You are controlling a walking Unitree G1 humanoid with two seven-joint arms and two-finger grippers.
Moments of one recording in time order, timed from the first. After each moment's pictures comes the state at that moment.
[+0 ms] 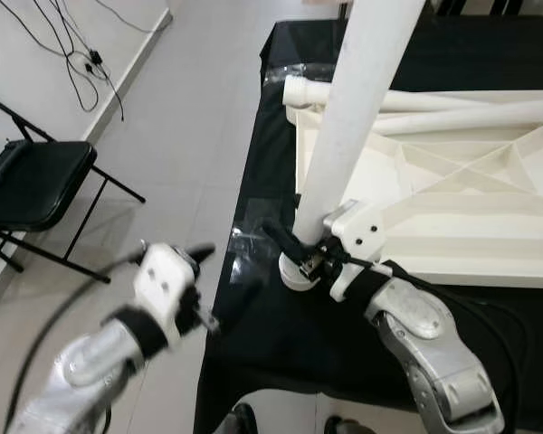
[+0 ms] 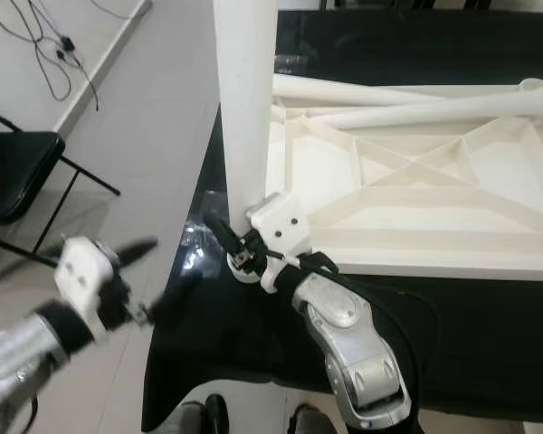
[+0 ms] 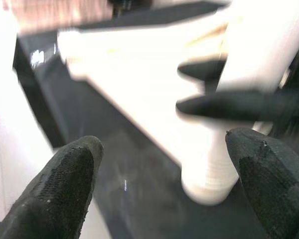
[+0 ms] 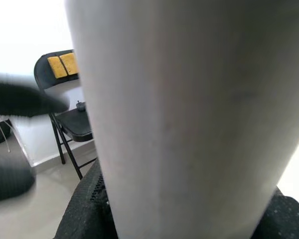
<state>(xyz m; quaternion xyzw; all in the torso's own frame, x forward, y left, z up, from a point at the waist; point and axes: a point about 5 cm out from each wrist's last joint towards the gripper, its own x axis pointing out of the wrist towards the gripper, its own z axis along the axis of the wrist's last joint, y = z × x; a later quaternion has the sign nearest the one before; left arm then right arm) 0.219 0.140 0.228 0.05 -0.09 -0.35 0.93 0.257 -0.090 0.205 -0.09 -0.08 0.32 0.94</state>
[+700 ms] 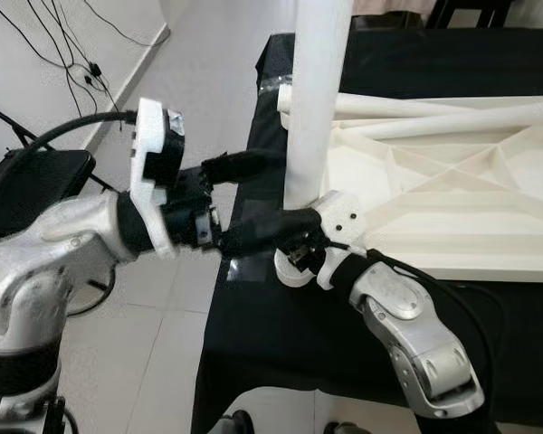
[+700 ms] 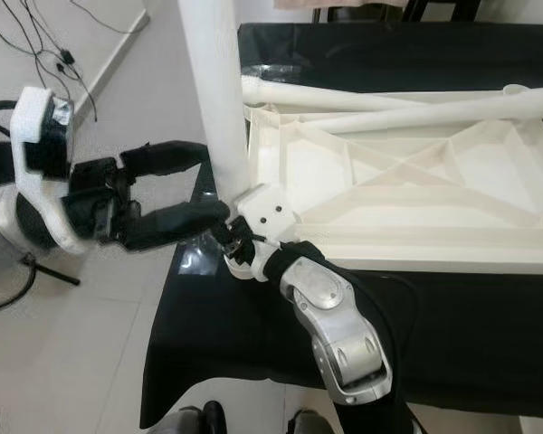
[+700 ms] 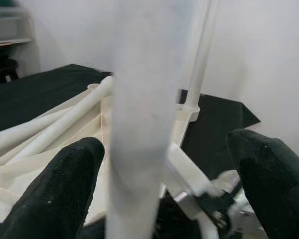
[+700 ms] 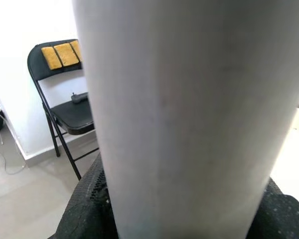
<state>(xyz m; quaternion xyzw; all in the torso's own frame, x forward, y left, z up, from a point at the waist) 0.254 0.114 0.326 0.02 -0.12 -0.61 0.78 0.273 -0.081 0.202 -0.09 -0.05 0.32 0.94</state>
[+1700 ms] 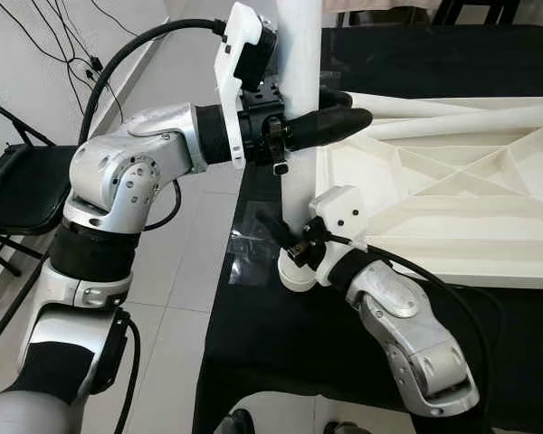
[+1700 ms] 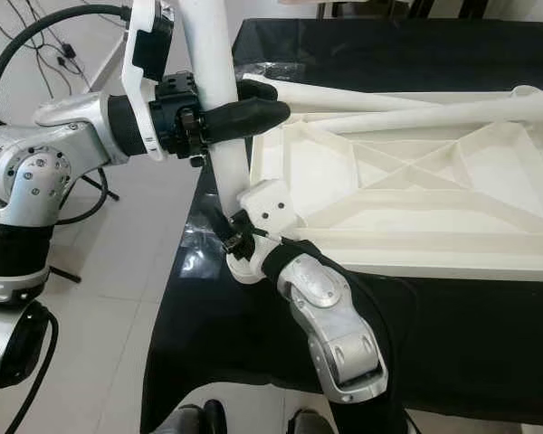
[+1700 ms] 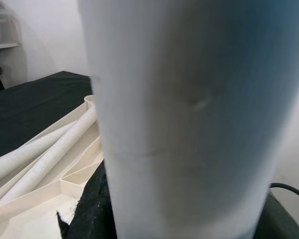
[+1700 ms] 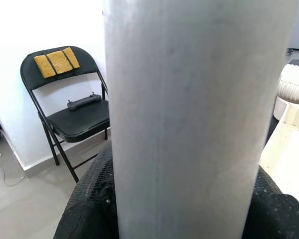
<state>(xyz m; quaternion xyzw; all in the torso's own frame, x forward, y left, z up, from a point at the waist) 0.306 0.067 0.361 0.01 -0.13 -0.61 0.78 0.274 -0.080 0.205 -0.07 -0.06 0.30 0.95</state>
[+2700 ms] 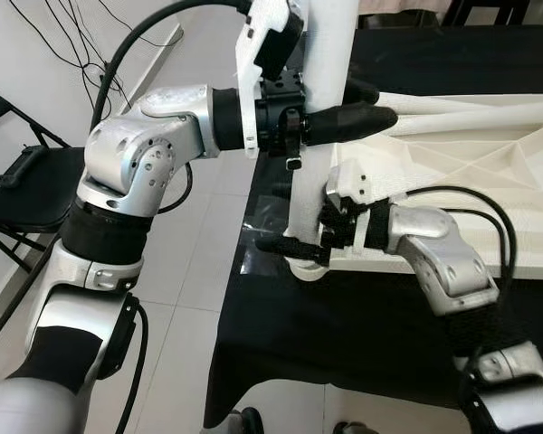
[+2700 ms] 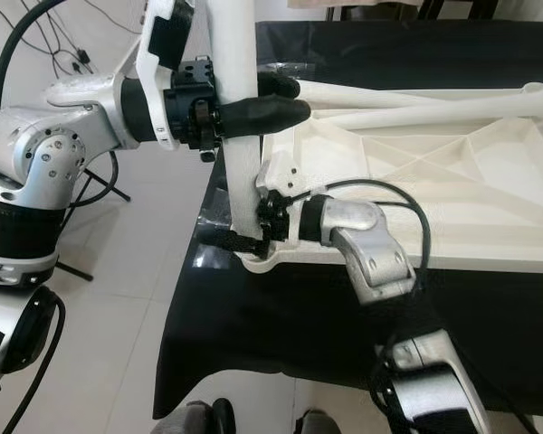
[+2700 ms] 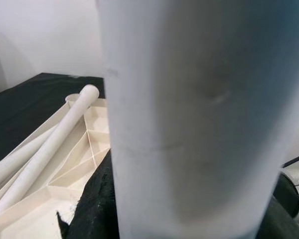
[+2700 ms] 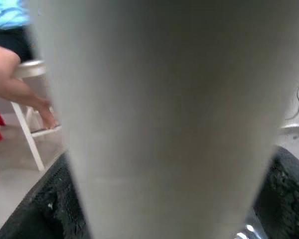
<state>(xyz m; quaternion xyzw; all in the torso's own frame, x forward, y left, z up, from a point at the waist) 0.301 0.045 0.369 0.08 -0.13 -0.69 0.71 0.334 -0.111 0.229 -0.12 -0.05 0.59 0.79</state>
